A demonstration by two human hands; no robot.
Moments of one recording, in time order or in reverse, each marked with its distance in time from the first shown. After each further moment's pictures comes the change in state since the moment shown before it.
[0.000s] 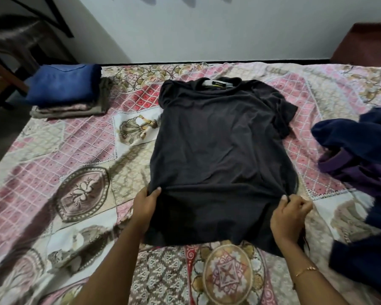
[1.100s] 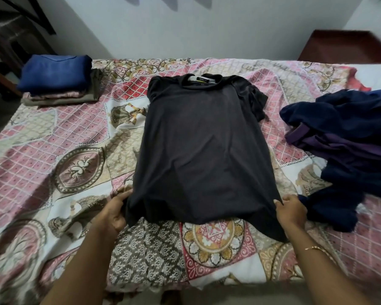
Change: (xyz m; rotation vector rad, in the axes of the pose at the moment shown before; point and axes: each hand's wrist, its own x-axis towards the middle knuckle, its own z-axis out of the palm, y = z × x) left_hand -0.066 -0.036 -0.071 -0.699 -0.249 -0.409; right_hand -0.037 0.048 -0.092 -0.195 -0.250 0.265
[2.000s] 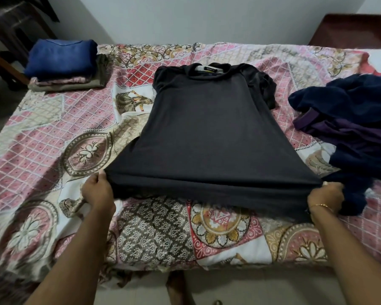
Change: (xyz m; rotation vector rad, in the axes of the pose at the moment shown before) left_hand -0.002 0.010 -0.038 0.382 0.622 0.644; right_hand 0.013 0.014 -0.031 0.068 0.171 0.224
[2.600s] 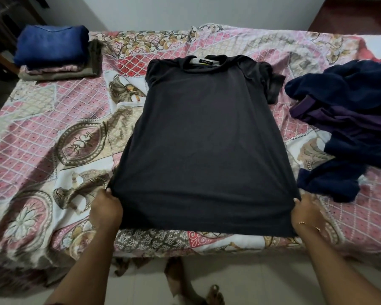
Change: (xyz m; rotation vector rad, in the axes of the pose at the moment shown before) left_hand -0.040 -0.052 -0.022 0.786 -0.059 0.144; right_hand -0.033 0.071 0.013 -0.335 -0.185 -0.243
